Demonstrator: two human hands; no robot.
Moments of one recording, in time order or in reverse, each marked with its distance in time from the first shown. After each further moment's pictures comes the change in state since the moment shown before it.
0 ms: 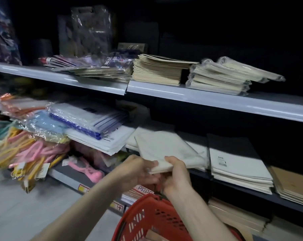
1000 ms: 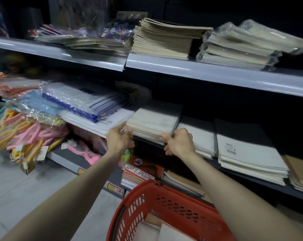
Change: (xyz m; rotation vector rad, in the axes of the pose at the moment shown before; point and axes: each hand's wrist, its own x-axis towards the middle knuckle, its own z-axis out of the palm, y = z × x) left_hand 0.101 -0.020 -0.058 0.195 0.651 0.339; right_hand 0.100 -0.031 -0.001 -1.266 0.035 -0.522
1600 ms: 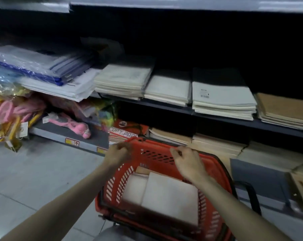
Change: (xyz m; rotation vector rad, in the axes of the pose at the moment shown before) left_hand -0.120 -0.131 0.022 0.175 -0.418 -0.313; right_hand -0.127 0.189 -0.031 -0.339 -0.115 0.165
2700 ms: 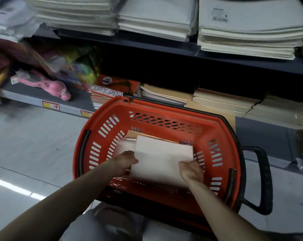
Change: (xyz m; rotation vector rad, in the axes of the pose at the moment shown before) left_hand 0.033 -0.154 0.081 0.279 -0.349 -0.617; right_hand -0.013 0.148 0.137 0.204 -0.168 0.820
